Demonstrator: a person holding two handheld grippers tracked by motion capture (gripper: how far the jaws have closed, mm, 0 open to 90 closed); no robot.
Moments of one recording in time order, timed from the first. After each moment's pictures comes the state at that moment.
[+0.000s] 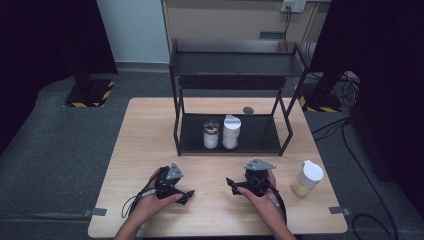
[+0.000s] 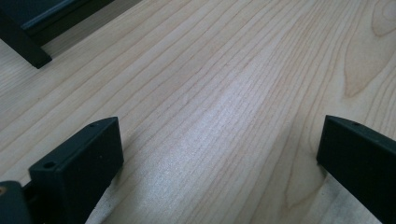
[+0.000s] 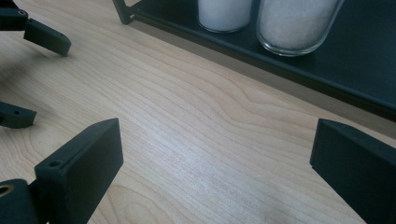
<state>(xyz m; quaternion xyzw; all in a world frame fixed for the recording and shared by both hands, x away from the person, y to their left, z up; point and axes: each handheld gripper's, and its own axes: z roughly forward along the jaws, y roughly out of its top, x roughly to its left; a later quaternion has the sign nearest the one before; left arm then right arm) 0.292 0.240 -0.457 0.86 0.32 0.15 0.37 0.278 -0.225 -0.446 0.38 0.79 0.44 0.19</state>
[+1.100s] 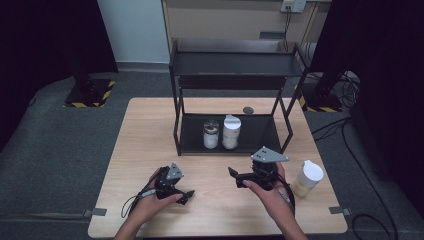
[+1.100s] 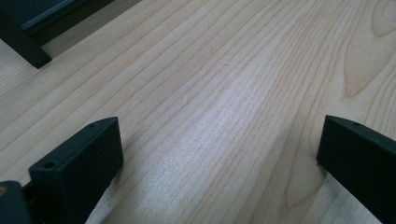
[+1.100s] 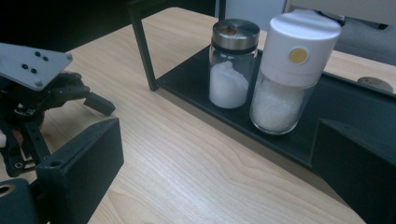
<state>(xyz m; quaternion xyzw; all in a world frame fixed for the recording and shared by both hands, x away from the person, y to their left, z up) 0.292 0.240 -0.457 0.86 0.32 0.15 0.37 0.257 -0.240 -0.385 0.34 0.77 0.49 0.21</state>
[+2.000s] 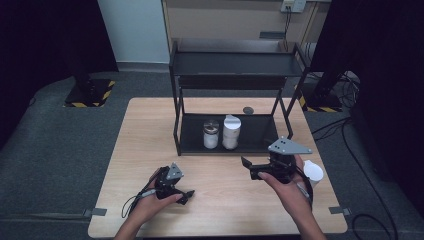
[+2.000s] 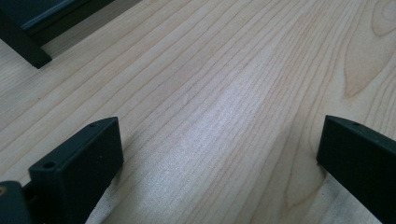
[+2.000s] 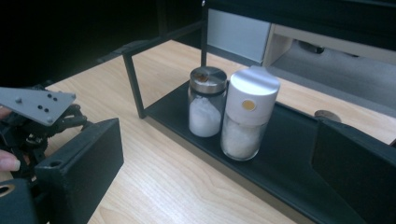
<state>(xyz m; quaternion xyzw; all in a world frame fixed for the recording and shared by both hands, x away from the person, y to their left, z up) 0.292 0.240 -0.457 0.86 0.32 0.15 0.37 0.244 -0.270 -0.343 0.33 0.75 0.51 0.25</state>
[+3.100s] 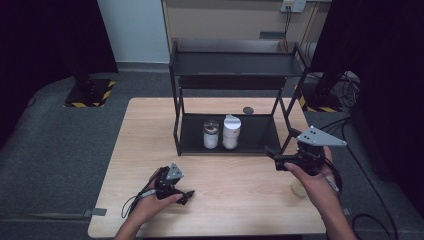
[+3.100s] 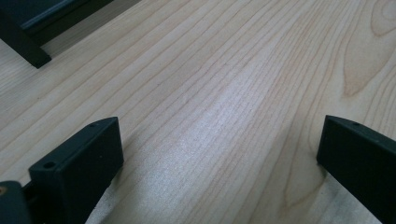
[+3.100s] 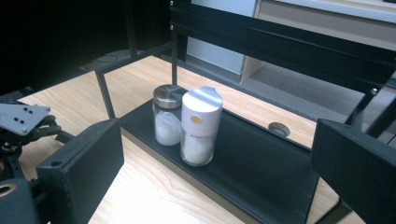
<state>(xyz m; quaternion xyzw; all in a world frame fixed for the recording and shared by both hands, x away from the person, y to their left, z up) 0.291 0.240 -0.457 0.86 0.32 0.15 0.37 0.239 -0.318 -0.312 0.33 0.74 0.51 0.28</state>
